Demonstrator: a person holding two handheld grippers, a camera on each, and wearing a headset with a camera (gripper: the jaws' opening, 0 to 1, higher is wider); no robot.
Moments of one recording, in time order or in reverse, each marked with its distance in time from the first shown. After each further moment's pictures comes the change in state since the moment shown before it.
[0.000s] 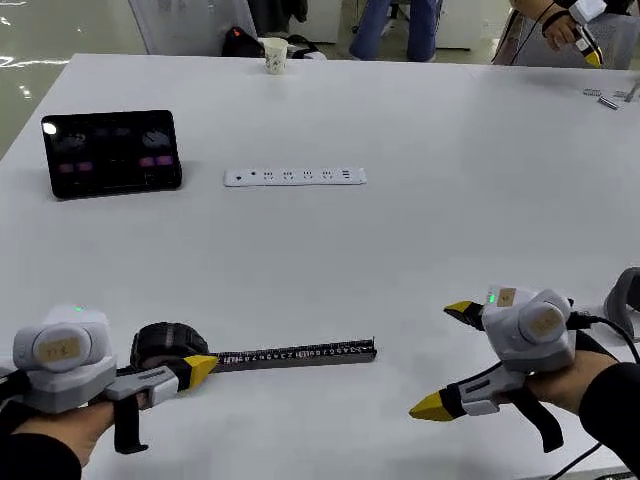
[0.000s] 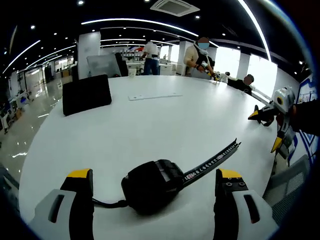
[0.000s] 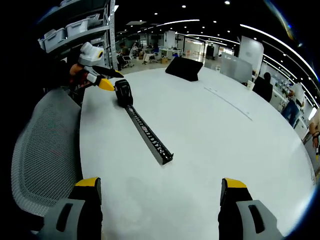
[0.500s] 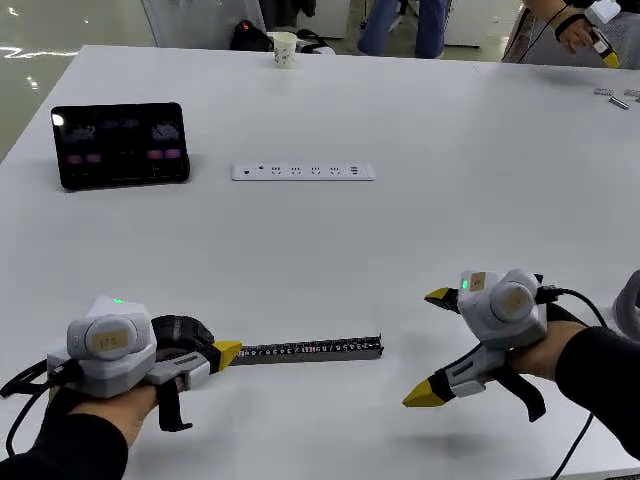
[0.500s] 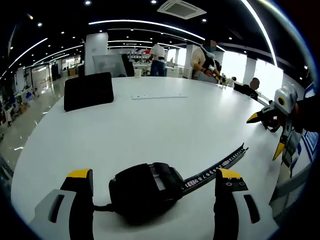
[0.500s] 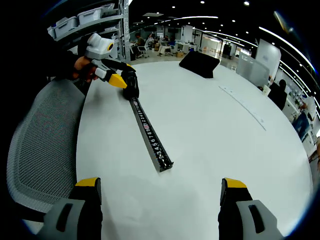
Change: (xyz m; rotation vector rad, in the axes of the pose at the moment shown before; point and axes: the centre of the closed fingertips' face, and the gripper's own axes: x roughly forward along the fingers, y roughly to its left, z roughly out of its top) left arm 0.028 0.001 -0.010 -0.066 -0.016 0.047; right arm 0.027 -0.010 0.011 -0.099 0.071 0.088
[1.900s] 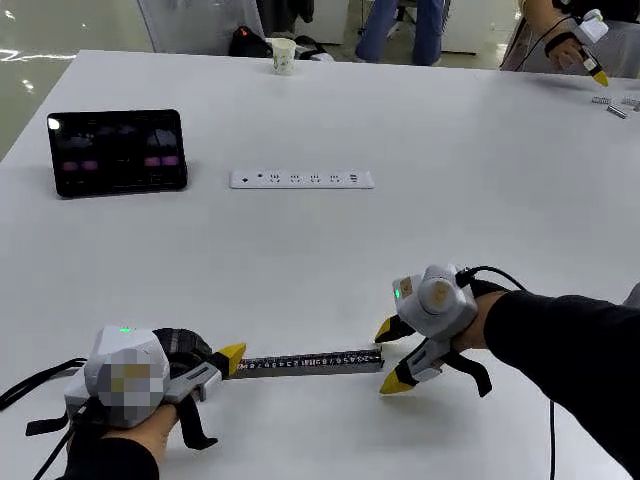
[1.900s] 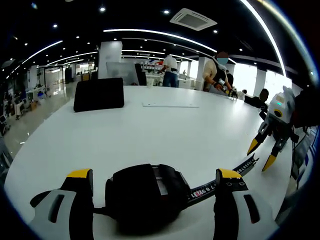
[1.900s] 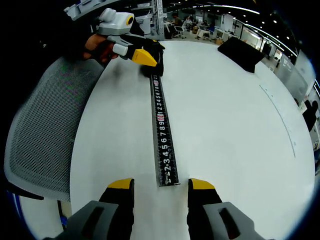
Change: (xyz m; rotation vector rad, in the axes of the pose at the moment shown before) left arm 0.008 0.005 0.000 -0.059 -0.113 0.093; right arm 0.049 0.005 -0.004 -0.203 0.186 0.231
